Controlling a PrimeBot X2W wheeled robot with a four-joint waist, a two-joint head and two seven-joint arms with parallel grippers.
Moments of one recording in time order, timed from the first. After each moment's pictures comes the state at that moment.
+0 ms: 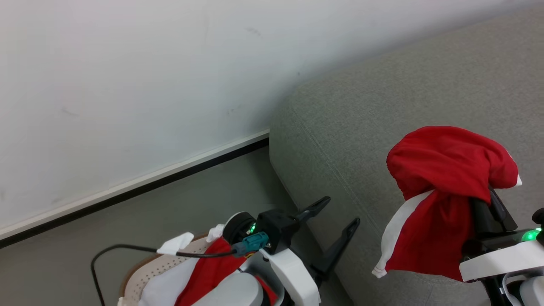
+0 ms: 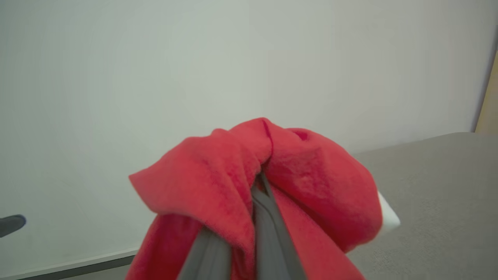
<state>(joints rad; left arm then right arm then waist) -0.53 0.14 -0.88 0.24 -0.51 -0.03 -0.13 -0.24 -0.27 0.18 0.17 0.54 0.13 -0.21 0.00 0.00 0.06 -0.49</state>
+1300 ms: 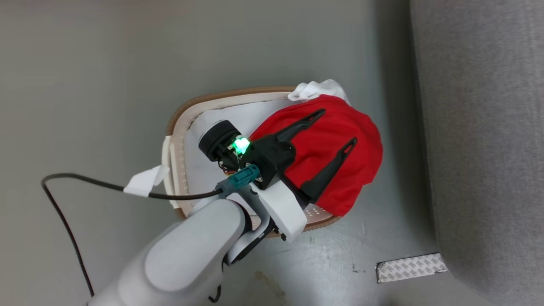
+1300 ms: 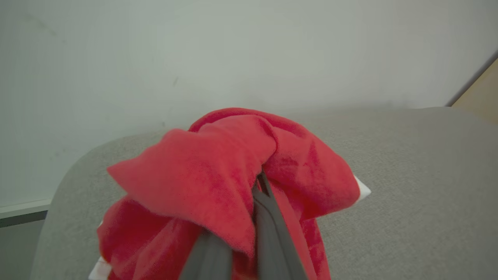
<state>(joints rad) -0.81 0.24 -0.86 0.16 -0.41 -0.04 -0.08 -0.99 -0.63 -0.01 0.81 0.59 0.13 -0.10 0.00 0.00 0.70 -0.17</state>
